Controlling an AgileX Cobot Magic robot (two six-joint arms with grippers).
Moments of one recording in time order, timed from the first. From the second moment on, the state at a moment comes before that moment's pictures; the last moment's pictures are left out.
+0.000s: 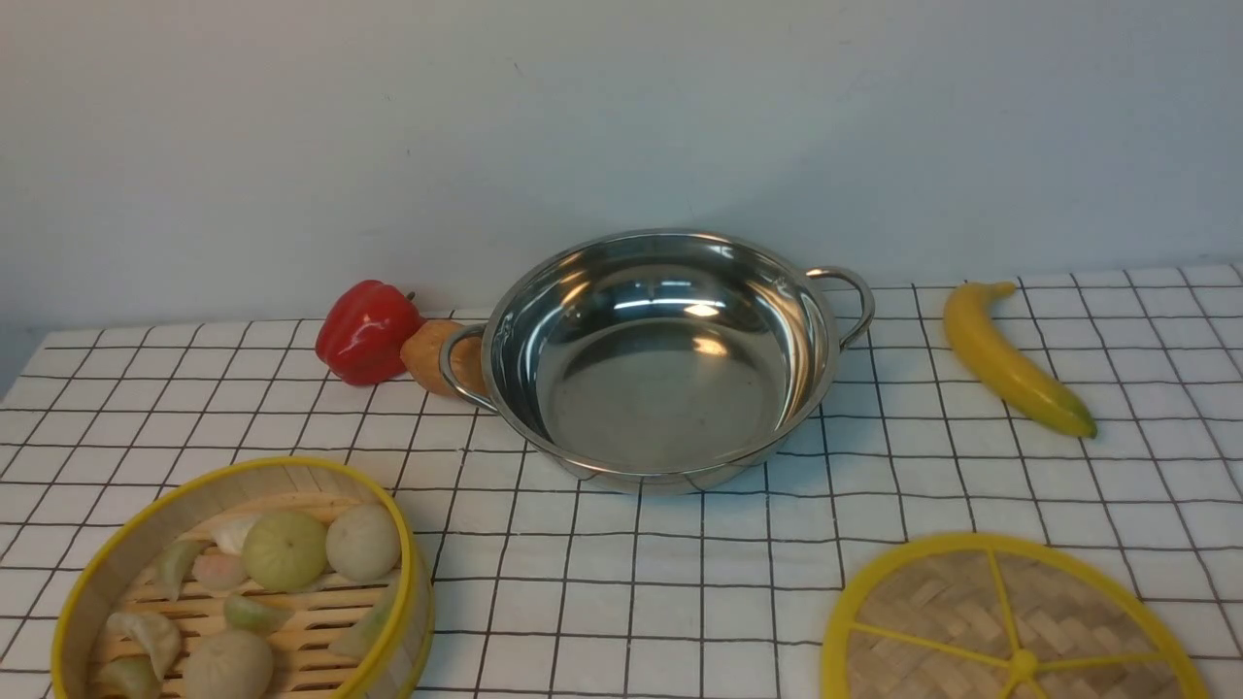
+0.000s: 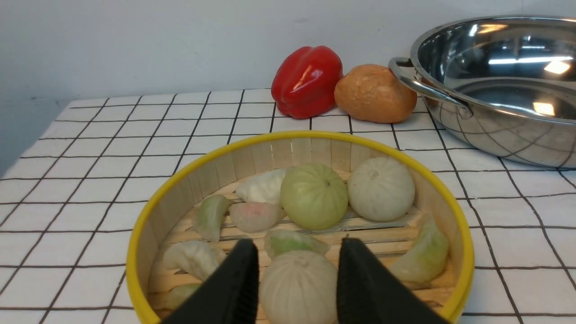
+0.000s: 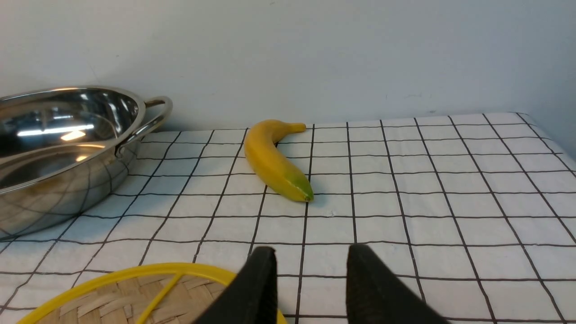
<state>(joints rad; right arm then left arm) 0.04 0.00 0.01 -0.21 0.33 0.39 -0.03 0.00 0.01 0.08 0.34 -0.05</state>
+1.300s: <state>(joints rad) 0.04 0.00 0.01 -0.21 0.33 0.39 -0.03 0.51 -0.69 -0.32 1.07 0.44</state>
